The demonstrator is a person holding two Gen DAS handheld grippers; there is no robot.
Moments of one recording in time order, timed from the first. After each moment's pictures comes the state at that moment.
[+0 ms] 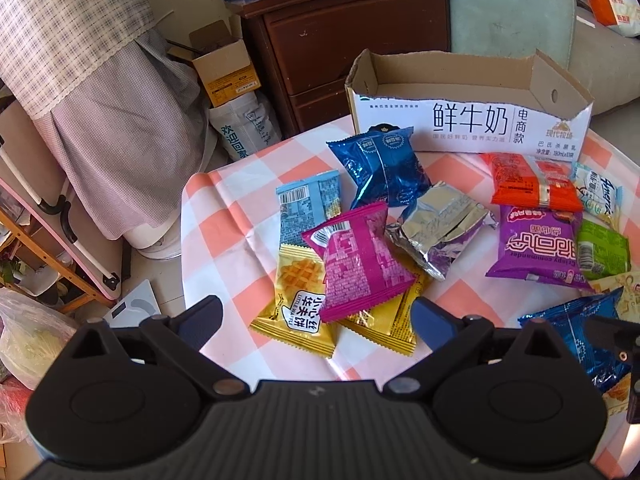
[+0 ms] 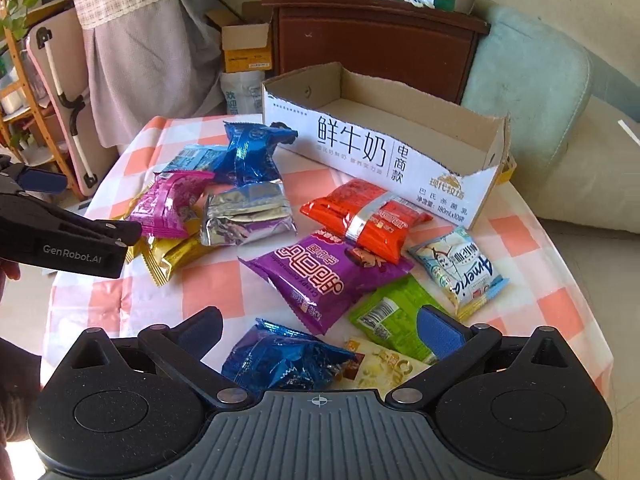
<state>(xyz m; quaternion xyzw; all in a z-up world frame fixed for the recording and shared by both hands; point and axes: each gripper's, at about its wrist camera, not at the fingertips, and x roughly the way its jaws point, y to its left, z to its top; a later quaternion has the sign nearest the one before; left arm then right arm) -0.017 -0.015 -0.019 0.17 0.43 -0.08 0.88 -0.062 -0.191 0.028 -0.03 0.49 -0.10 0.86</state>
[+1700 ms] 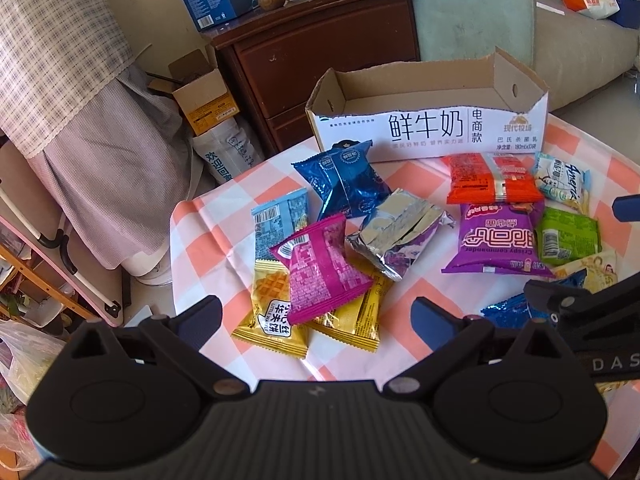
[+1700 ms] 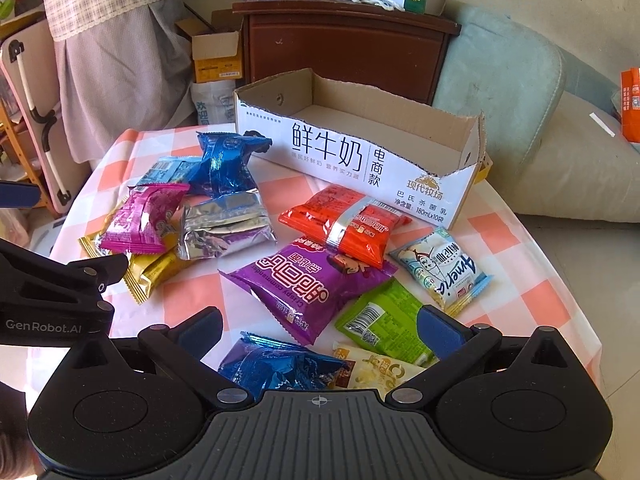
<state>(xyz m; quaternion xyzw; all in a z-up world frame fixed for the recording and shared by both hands) -0.044 -0.038 -0.009 0.20 0.41 -0.11 0.89 -0.058 -0.184 0.026 -0.03 0.47 -0.14 0.87</state>
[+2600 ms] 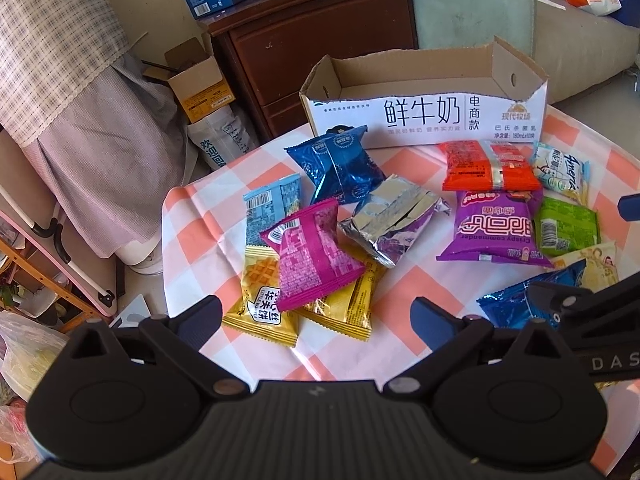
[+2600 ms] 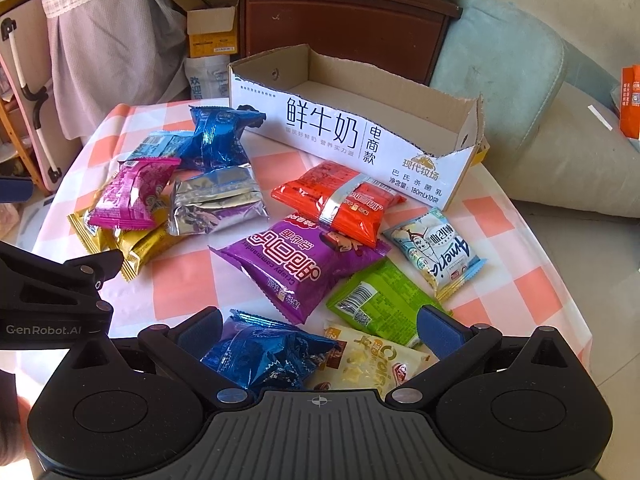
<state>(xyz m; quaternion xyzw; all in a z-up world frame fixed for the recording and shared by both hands) -0.043 -0.039 -0.017 0.19 0.42 -0.11 0.88 -0.056 -0.184 0.022 -0.04 0.50 -0.15 0.85</state>
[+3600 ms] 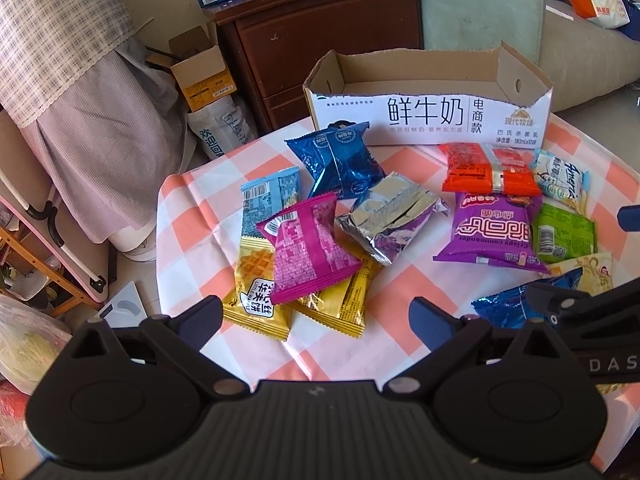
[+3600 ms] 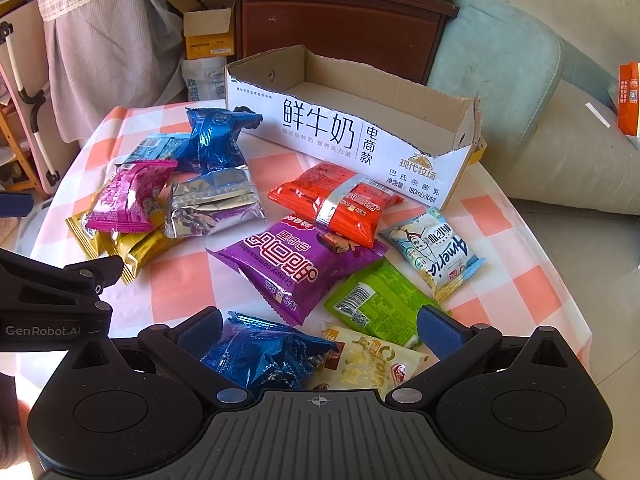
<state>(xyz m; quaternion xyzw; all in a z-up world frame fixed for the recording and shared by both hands) -0.042 -0.037 -0.019 0.17 0.43 -0.10 0.88 -0.056 -0.185 0.022 -0.04 0.50 -0.15 0.85</state>
